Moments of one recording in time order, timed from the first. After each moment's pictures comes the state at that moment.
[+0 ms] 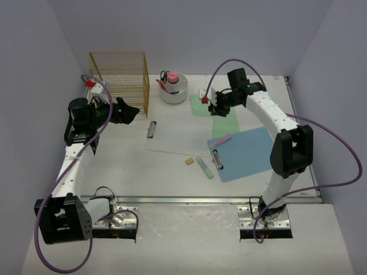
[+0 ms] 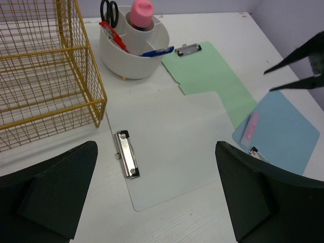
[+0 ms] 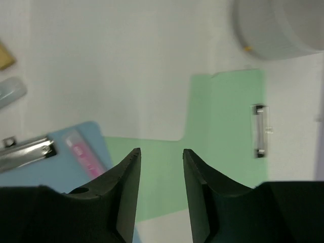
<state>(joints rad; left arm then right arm) 0.17 1.09 0.82 0.02 0.68 -0.19 0.30 1.85 1.53 -0.81 -0.54 -1.27</state>
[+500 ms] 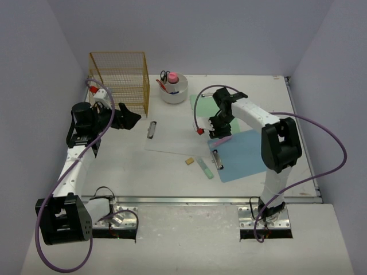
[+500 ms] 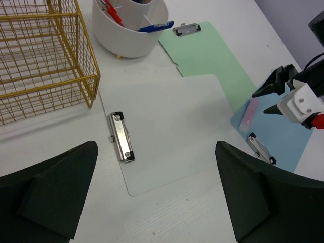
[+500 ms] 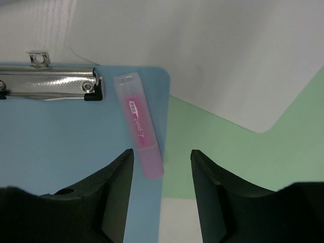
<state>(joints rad) 0.17 1.09 0.76 -0.01 0.70 -0.18 0.38 1.93 1.45 -0.94 -0.27 -1.52</state>
